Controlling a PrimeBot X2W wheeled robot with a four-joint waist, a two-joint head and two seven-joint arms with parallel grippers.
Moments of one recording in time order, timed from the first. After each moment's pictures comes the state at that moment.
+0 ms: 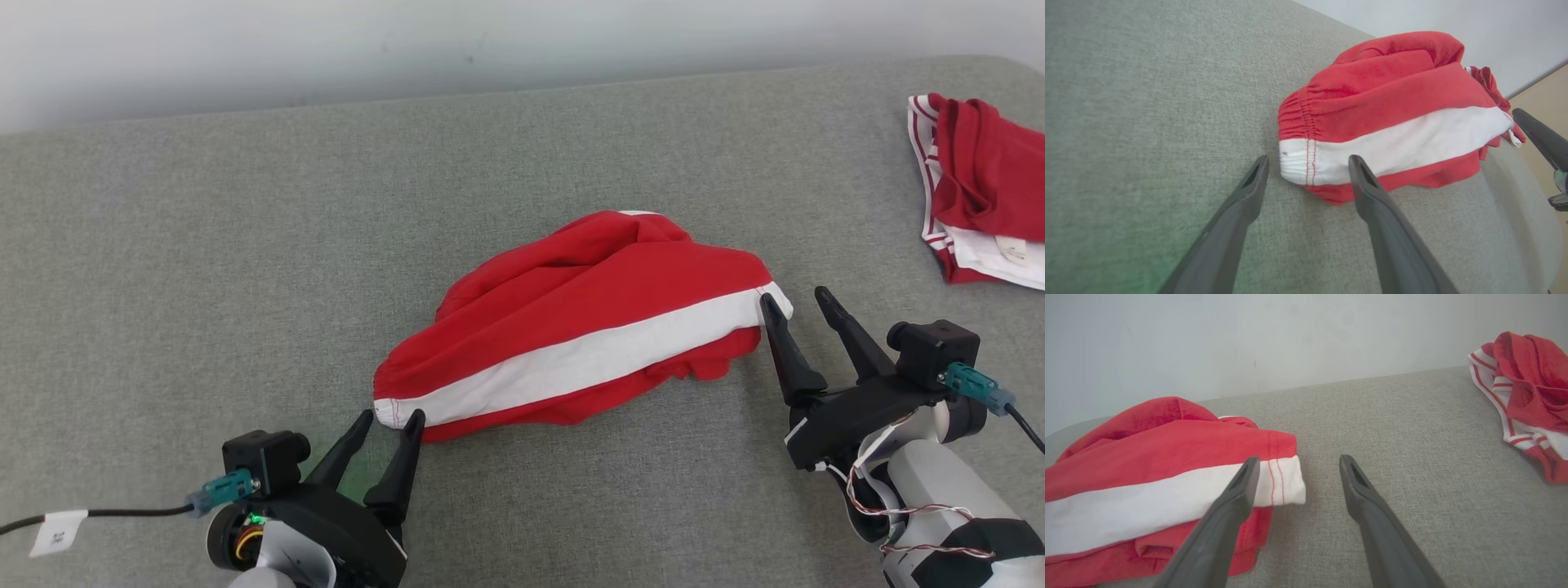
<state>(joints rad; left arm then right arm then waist) -0.32 0.17 -0.37 0.15 -0.62 0.05 0.05 -0.52 -0.40 0.56 0.51 0.61 0.13 -0.26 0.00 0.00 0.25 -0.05</state>
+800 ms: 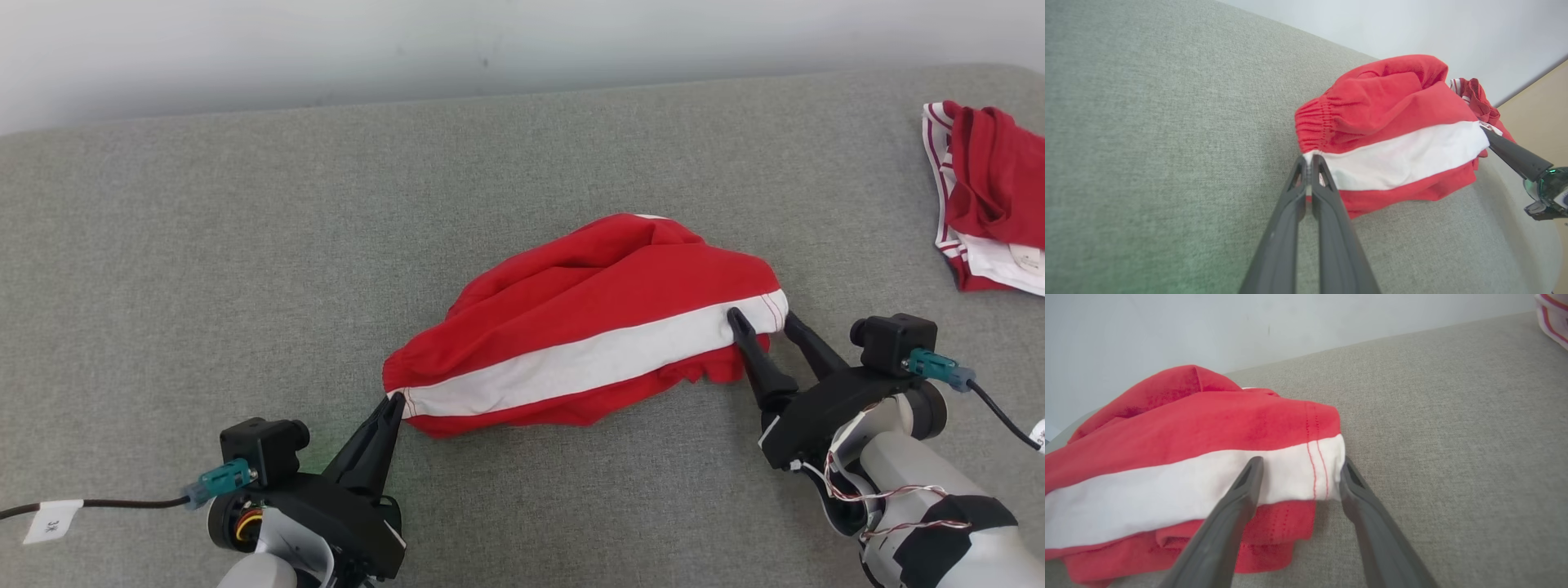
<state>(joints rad) -0.37 0.18 -0.39 0.21 -0.62 0.00 0.00 -0.63 -0.42 0.80 0.65 0.87 0.13 -0.26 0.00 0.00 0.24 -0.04</state>
